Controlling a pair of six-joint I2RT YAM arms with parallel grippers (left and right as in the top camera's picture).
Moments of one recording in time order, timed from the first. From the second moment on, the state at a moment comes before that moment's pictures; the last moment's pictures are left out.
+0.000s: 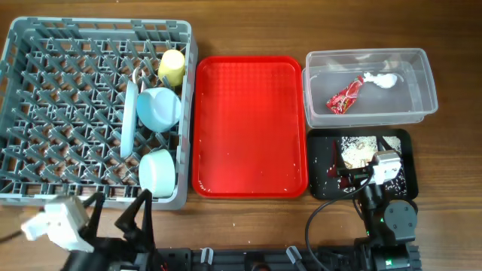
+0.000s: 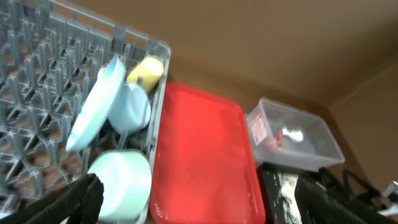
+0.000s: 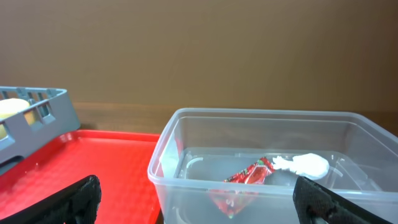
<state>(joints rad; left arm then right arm) -0.08 0.34 1.19 -1.21 0.15 -0.44 0.09 0.01 0.01 0.00 -0.04 0.02</state>
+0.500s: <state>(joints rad) -0.08 0.02 0.17 0.14 0.17 -0.47 0.09 0.01 0.01 0.00 -0.04 0.02</state>
